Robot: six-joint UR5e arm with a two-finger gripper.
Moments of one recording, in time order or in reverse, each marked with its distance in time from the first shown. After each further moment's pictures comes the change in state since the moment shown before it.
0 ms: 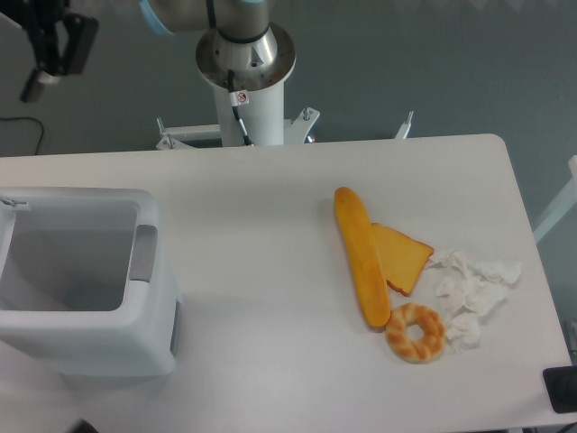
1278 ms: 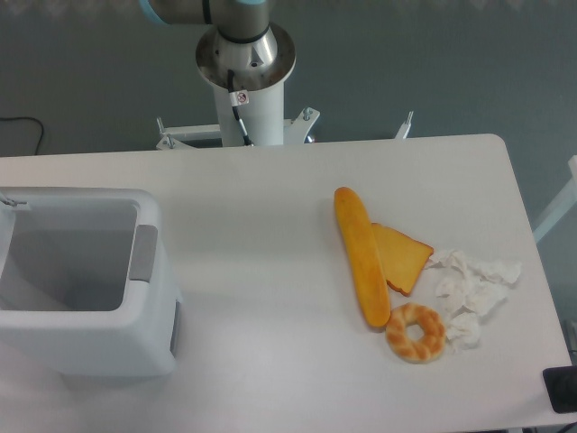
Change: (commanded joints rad) arm -0.196 -0.189 0.092 0.074 -0.194 -0.049
